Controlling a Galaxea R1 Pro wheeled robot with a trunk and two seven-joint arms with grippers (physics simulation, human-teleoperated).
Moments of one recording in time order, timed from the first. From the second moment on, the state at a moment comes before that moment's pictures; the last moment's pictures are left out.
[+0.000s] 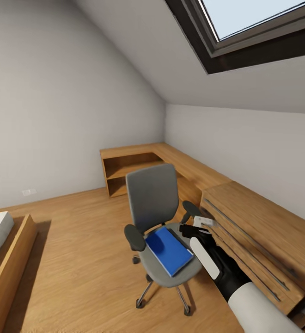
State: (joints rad) left arm 0.09 0.09 -0.02 -0.57 0.37 -0.29 0.39; right arm -0.65 -0.01 0.42 -1.02 -0.67 0.45 -0.62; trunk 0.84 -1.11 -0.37
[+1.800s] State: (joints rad) left arm 0.09 0.06 -0.02 -0.63 0.37 -0.28 0.40; right arm -0.65 -0.02 0.42 -1.03 -0.67 0.43 -0.60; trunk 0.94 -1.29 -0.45
